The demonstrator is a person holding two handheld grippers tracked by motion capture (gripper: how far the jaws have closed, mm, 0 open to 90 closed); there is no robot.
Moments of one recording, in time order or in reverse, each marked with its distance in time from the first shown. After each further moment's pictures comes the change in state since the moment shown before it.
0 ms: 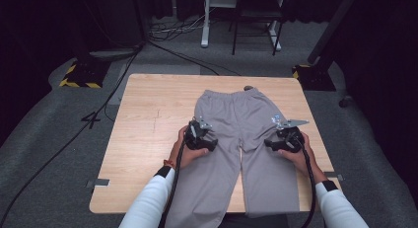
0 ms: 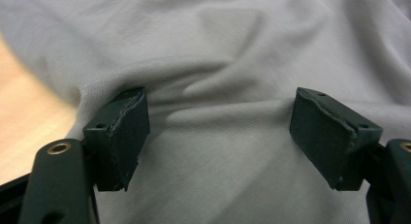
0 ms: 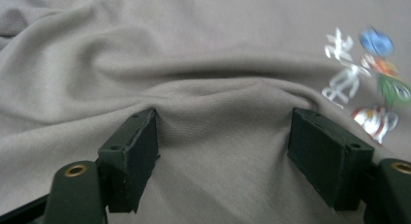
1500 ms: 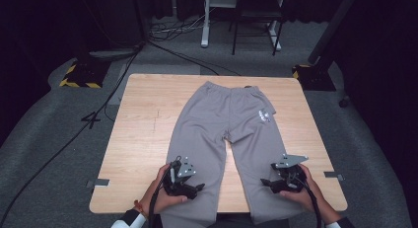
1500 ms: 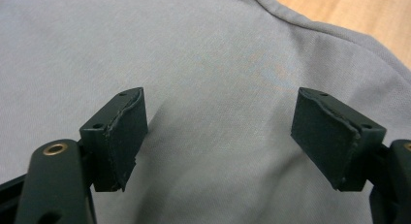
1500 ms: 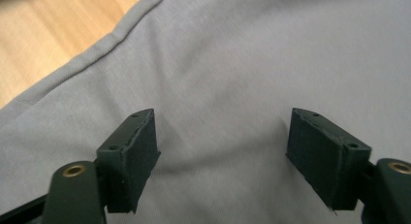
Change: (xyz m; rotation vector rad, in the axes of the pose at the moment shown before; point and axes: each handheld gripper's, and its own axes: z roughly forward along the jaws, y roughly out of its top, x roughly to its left) left arm -0.067 -0.113 -0.108 0.010 -0.191 0.207; right arm 0.095 -0.069 -0.072 0.056 0.138 -0.175
